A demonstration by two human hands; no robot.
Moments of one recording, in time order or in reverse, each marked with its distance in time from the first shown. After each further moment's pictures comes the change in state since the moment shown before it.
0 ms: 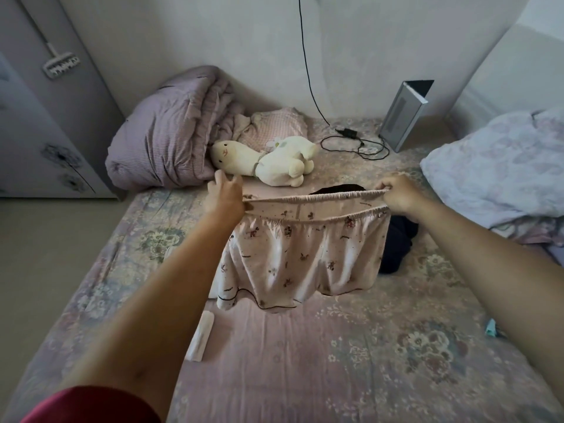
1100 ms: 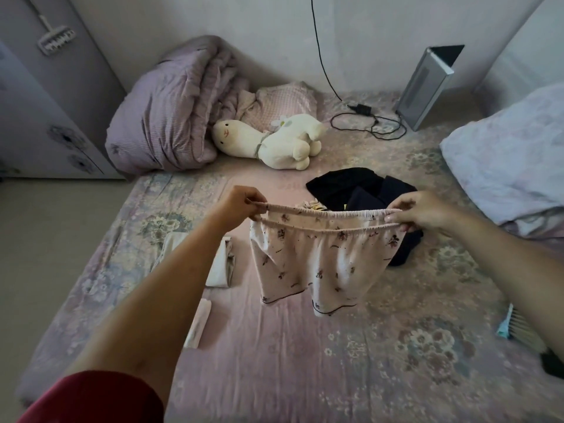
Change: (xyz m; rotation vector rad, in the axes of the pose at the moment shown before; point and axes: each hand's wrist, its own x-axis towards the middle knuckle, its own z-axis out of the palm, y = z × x) left_hand 0.038 0.011 0.071 -0.661 -0.243 0.180; right_hand 0.035 0.083 -0.014 0.167 -0.363 -0.002
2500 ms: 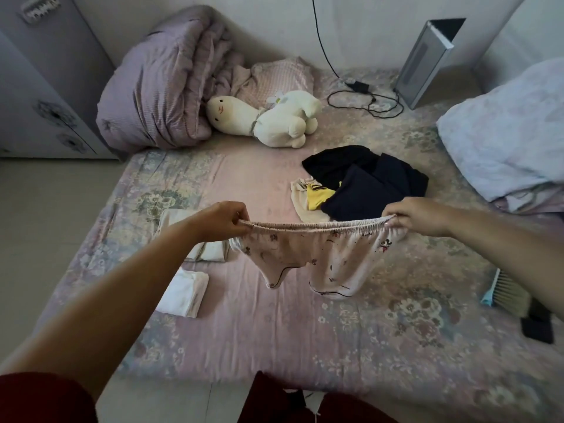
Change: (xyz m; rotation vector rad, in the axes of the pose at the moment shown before) left_hand -0.084 -0.011 0.005 0.457 -0.294 -0.078; right_hand -0.043 0.034 0.017 -0.700 -0.276 -0.256
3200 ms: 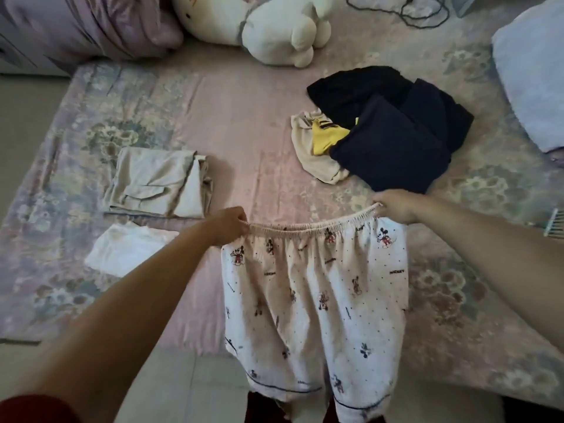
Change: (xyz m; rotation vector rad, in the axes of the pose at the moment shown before) left_hand 0.106 -0.099 0.160 -0.082 -0.238 -0.344; right_hand 0.155 0.032 0.130 0.003 -0.314 0.293
